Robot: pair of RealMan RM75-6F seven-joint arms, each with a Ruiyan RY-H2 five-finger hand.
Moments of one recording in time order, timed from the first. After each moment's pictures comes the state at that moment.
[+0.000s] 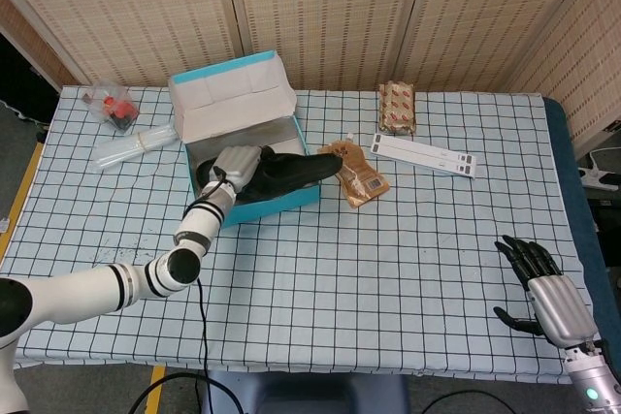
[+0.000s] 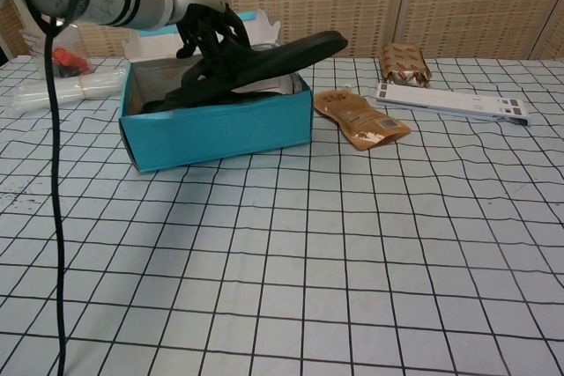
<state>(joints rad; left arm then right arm) -1.29 -1.42 -0.28 -1.39 0.15 0.72 0.60 0.10 -1.02 -0.03 -1.69 -1.63 1.41 0.11</state>
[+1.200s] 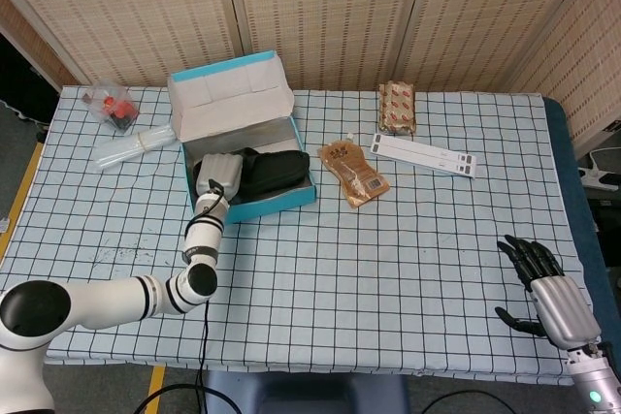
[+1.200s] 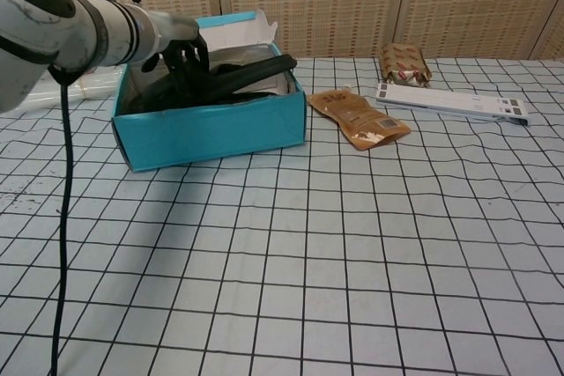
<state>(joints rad) -1.30 -1.56 -0.24 -1.33 0.03 0.98 0.88 0.09 -1.02 -0.04 -1.70 -1.63 1.43 0.12</state>
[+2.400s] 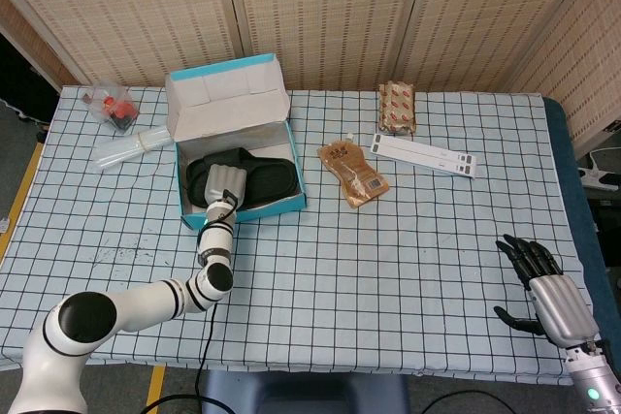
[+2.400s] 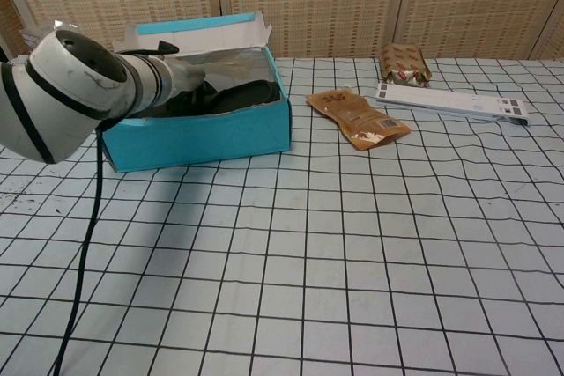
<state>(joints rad) -1.31 -1.78 -0.20 -1.02 -0.03 0.89 1.16 0.10 -1.02 -0.03 -1.70 -1.63 1.42 0.13</state>
